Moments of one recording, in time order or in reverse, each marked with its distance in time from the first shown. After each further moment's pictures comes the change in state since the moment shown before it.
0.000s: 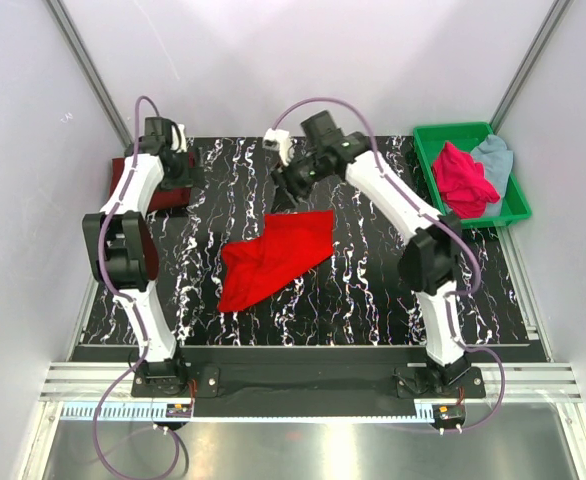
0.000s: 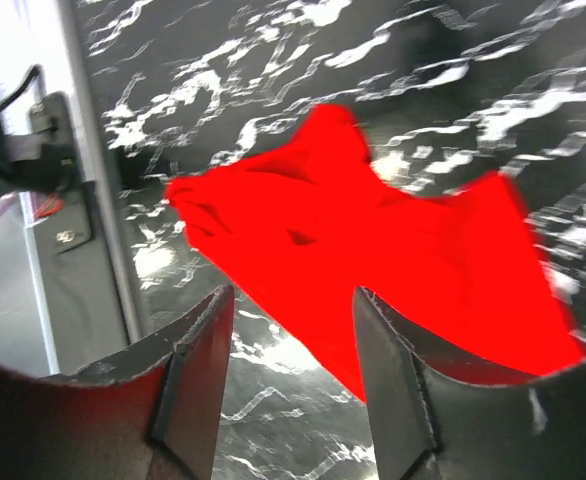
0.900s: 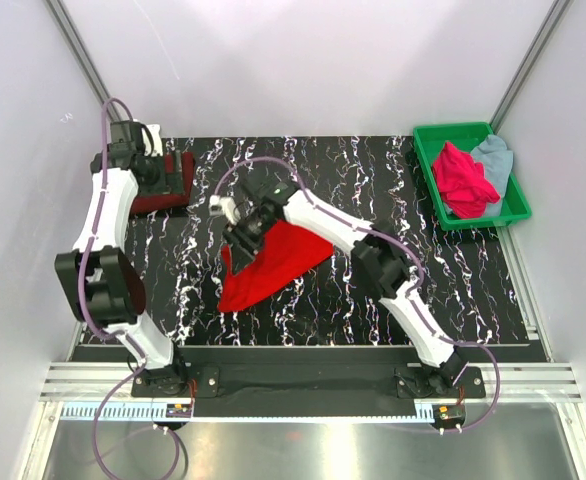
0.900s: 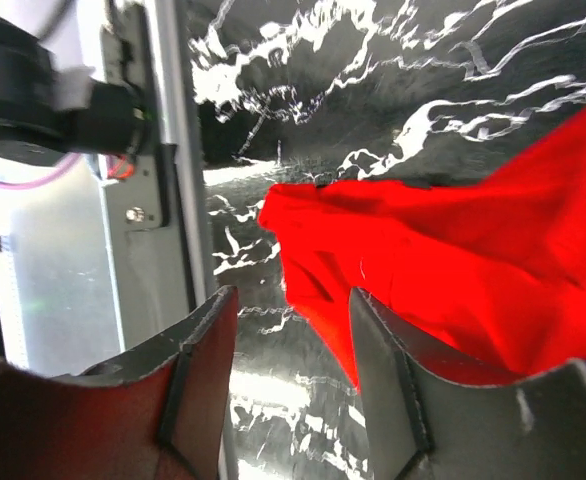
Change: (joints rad) left arm 0.088 -0.277 -0.151 -0.069 0.027 0.078; right arm 0.258 0.297 0.071 0.014 -0.121 0.093
